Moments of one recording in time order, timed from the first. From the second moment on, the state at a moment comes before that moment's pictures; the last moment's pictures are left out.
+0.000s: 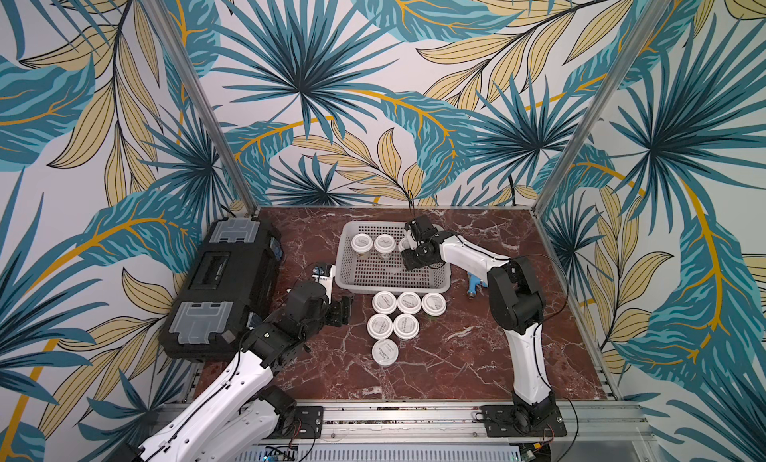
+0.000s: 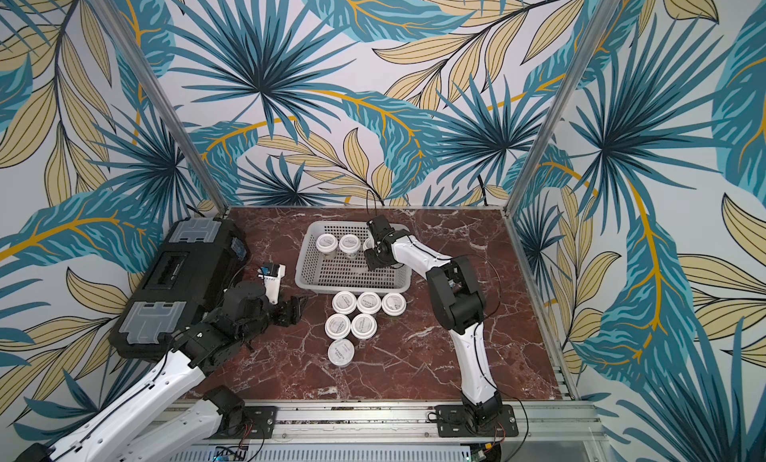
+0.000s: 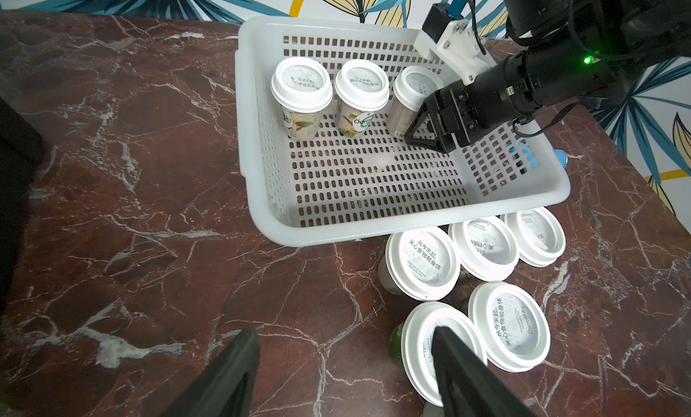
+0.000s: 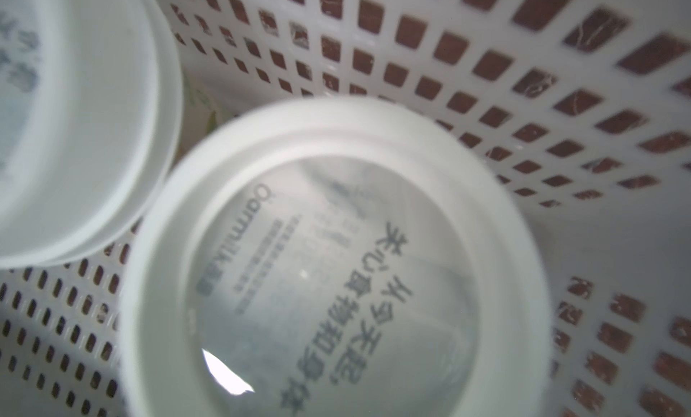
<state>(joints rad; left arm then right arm) -0.54 0.81 0.67 -0.45 -0.09 -0.36 0.47 2.20 1.73 -0.60 0.02 0.15</state>
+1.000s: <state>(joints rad) -0.54 0.81 0.67 -0.44 -0.08 -0.36 0.47 2.02 1.69 -0.62 -0.05 0.13</state>
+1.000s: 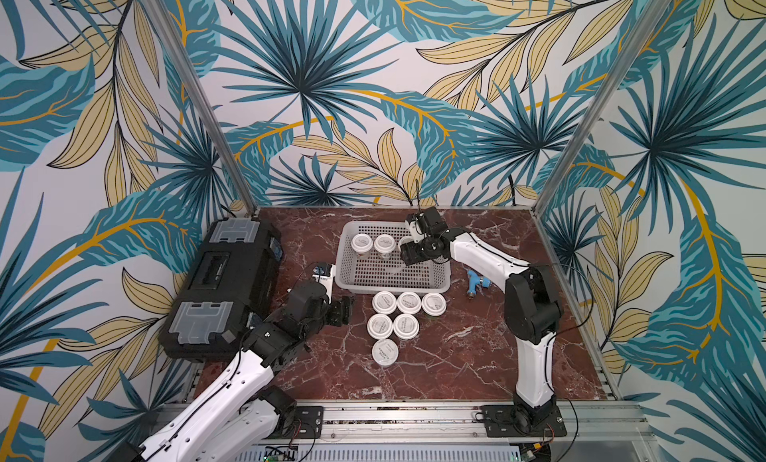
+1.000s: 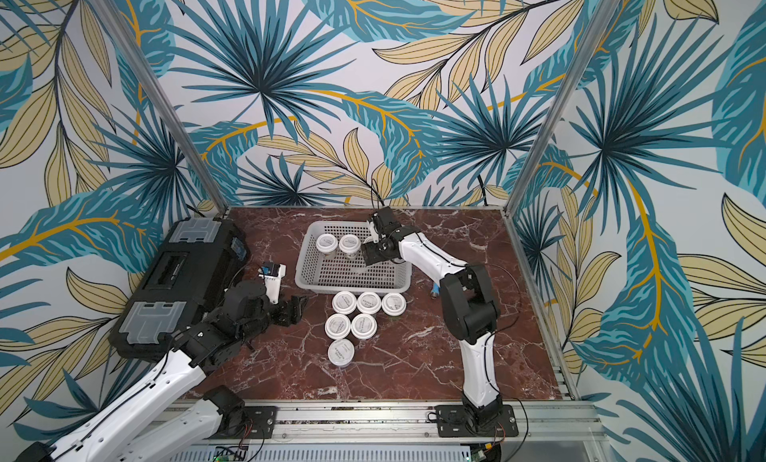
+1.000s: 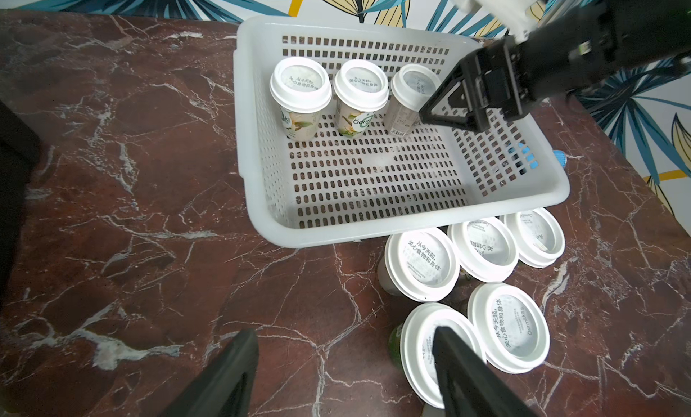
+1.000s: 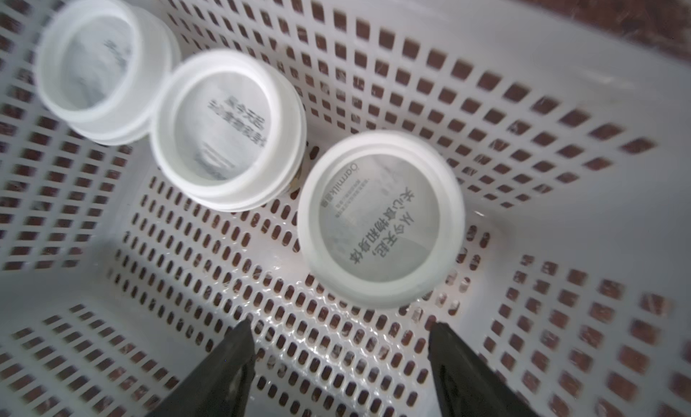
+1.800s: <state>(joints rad) -0.46 1.05 0.79 -0.05 -0.20 -0.39 0.48 1.35 1.21 -0.97 -0.05 0.19</state>
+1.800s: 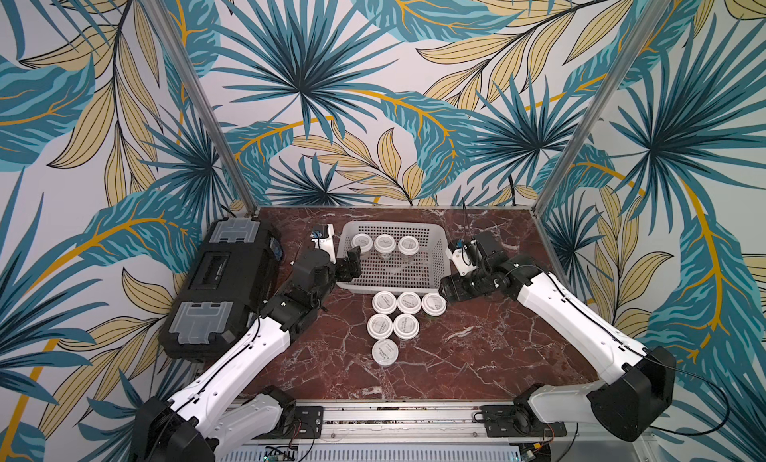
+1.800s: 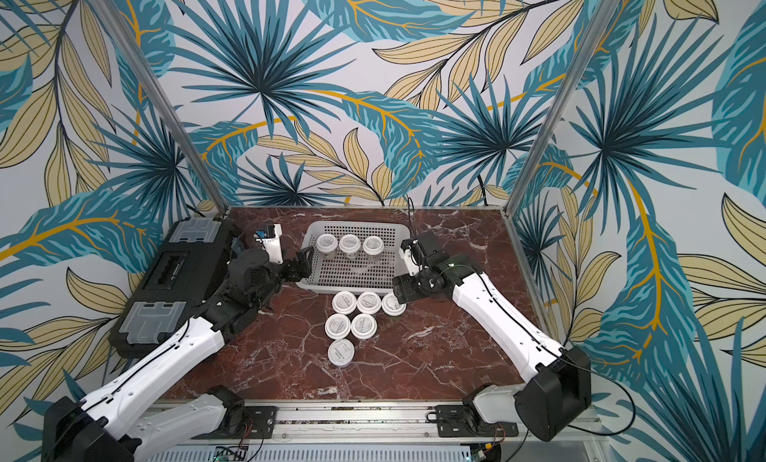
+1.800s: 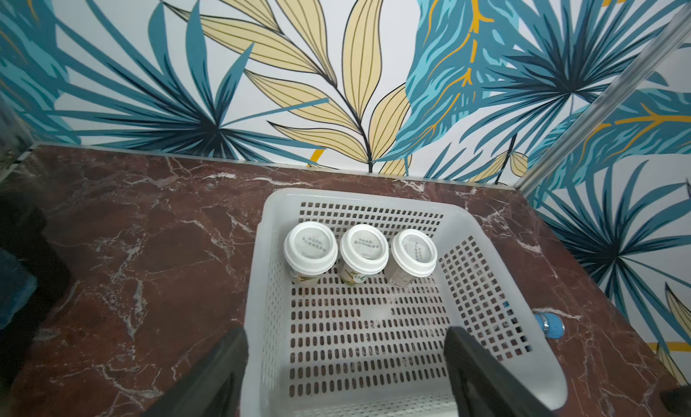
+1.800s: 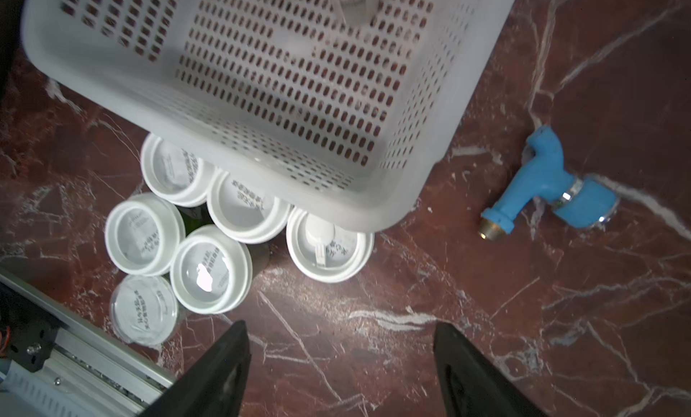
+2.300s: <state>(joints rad) -0.39 0.92 0.55 0.15 -0.20 -0.35 0.56 1.41 1.14 -0.98 -0.02 0.25</state>
